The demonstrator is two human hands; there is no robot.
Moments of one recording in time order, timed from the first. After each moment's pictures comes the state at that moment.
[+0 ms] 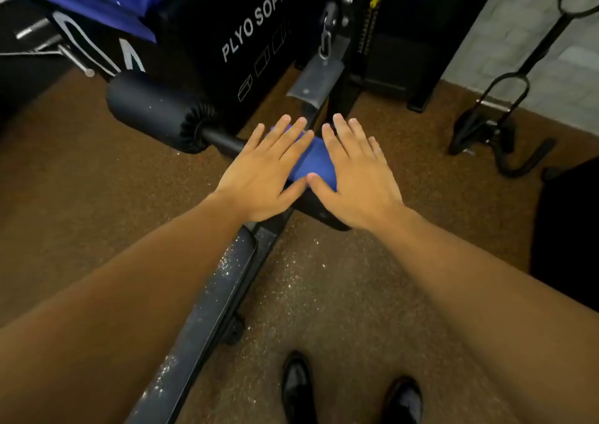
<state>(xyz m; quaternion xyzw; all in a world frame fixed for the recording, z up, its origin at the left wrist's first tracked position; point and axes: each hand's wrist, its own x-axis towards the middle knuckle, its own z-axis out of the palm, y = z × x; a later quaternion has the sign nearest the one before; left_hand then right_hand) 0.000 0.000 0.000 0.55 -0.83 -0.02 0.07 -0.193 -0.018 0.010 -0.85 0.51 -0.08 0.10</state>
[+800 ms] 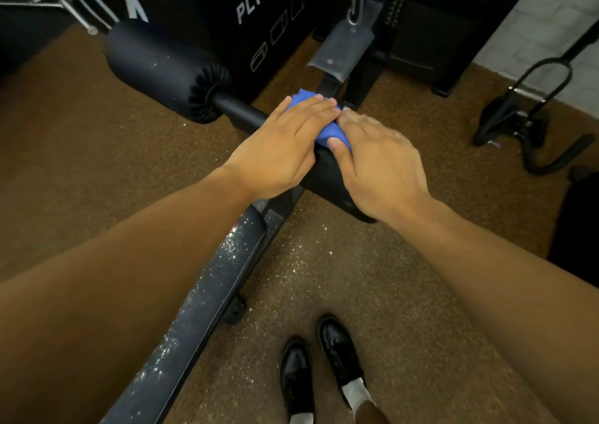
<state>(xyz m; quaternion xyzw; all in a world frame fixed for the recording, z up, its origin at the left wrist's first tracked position) 0.015 -0.009 -0.017 0.51 -0.84 -0.09 0.19 -0.167 -0.021 0.002 -0.85 0.50 -0.13 0.09</state>
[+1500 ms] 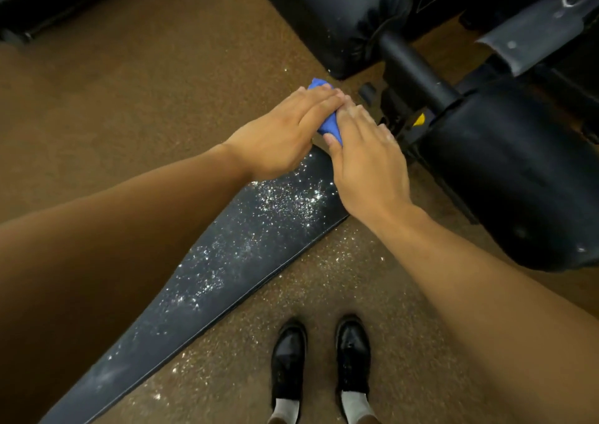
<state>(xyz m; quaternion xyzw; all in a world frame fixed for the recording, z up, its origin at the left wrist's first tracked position) 0.157 0.082 -0.093 0.62 -0.76 -0.10 0.16 -0.009 0.023 -0.091 -0.92 0.34 -0.12 0.17</state>
